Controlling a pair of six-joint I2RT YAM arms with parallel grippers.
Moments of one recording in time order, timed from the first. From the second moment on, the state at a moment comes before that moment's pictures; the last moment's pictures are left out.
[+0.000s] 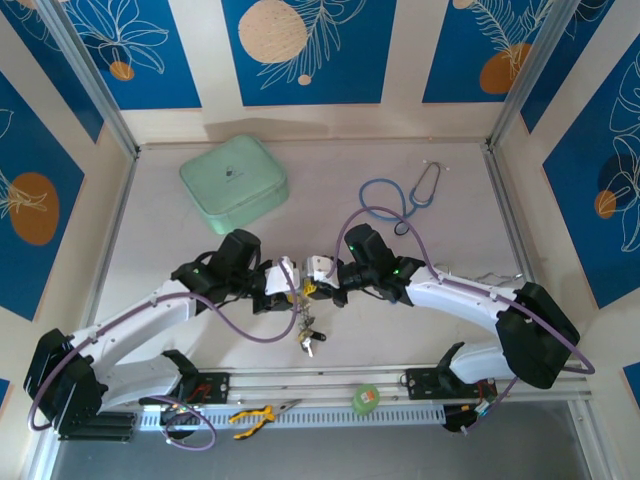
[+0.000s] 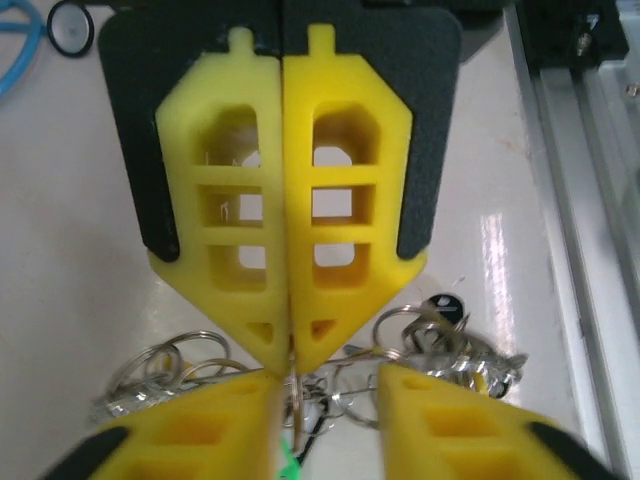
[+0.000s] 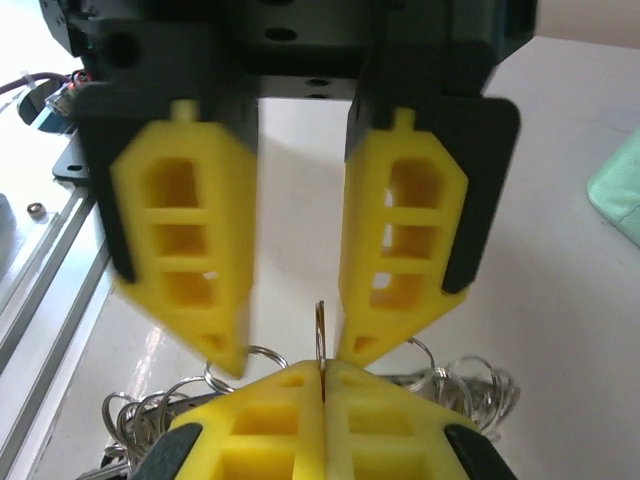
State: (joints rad) left arm -0.71 1.11 0.73 -0.45 0.54 0.62; right arm 0.80 1.34 0.73 -0.02 -0.67 -0.56
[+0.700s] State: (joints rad) left arm -0.69 0.99 0.51 -0.18 0.55 0.59; right arm 0.81 1.34 0.70 -0.02 -0.68 -0.55
